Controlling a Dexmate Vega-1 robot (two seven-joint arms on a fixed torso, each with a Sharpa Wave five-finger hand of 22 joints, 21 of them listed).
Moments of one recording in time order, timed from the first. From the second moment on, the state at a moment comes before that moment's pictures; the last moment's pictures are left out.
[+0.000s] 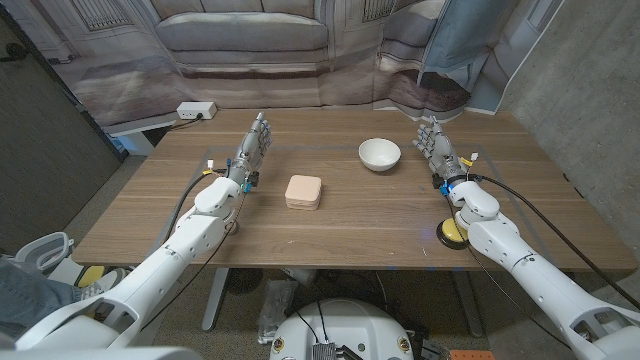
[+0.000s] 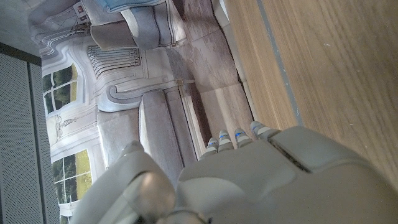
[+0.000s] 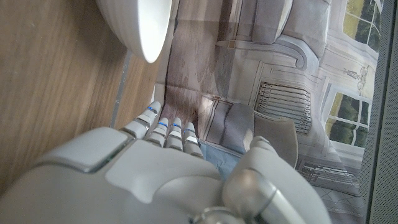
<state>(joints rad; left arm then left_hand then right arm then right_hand) 0.85 0.53 0.37 -1.37 -0.63 -0.26 0.00 0.23 -0.06 0.12 0.12 0.31 -0.16 0.04 0.19 0.18 -0.14 0.01 0.19 0.18 -0.17 0.01 0.18 0.17 -0.15 -0.04 0.19 0.17 -0.89 -0.53 -0.34 -1.37 0.66 0.31 -0.01 0.18 -0.01 0.12 0.09 0.26 0.05 0.06 0.20 0.18 0.04 0.06 0.22 0.18 0.00 0.03 0.19 0.17 0.11 -0.04 0.27 0.17</state>
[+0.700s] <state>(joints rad) 0.86 0.56 0.37 -1.42 -0.63 -0.23 0.01 0.24 -0.06 0.12 0.12 0.31 -0.16 0.05 0.19 0.18 -0.14 0.02 0.20 0.18 -0.17 0.02 0.18 0.17 -0.15 -0.04 0.19 0.17 -0.91 -0.55 -0.34 -1.39 0.65 0.35 0.02 0.19 0.00 0.12 0.08 0.26 0.06 0.06 0.20 0.18 0.05 0.07 0.22 0.18 0.01 0.02 0.19 0.17 0.12 -0.04 0.27 0.18</state>
